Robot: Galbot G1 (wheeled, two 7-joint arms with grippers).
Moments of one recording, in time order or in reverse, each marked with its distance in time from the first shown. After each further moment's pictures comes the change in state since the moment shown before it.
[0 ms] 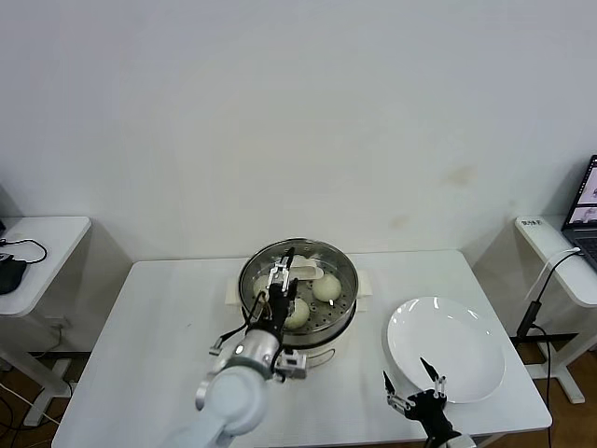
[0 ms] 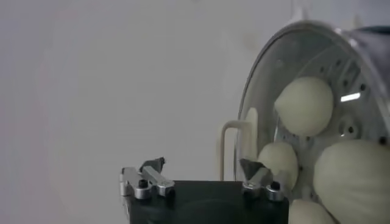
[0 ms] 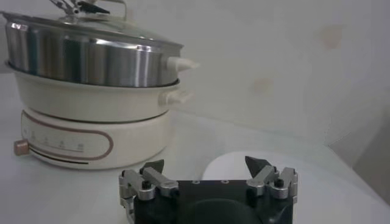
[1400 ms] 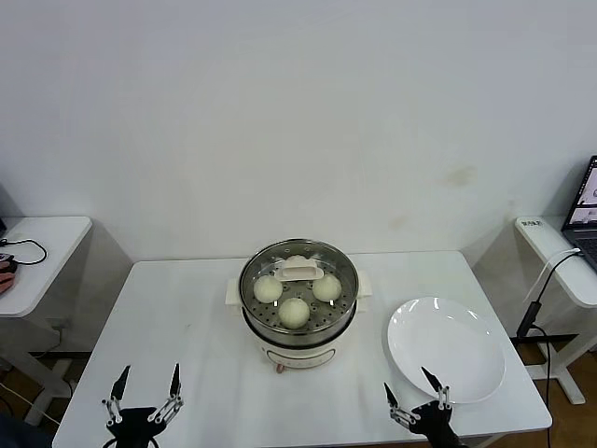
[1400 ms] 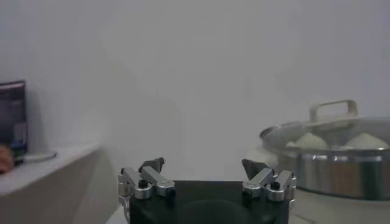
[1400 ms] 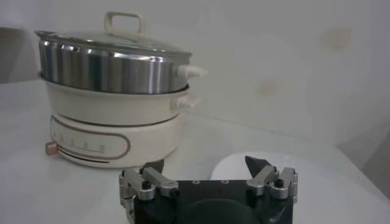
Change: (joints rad) left arm 0.898 -0.044 -0.625 -0.126 -1.435 -0.671 -0.496; right arm -0.101 -0.122 -0.045 0.065 0.125 0.010 0.039
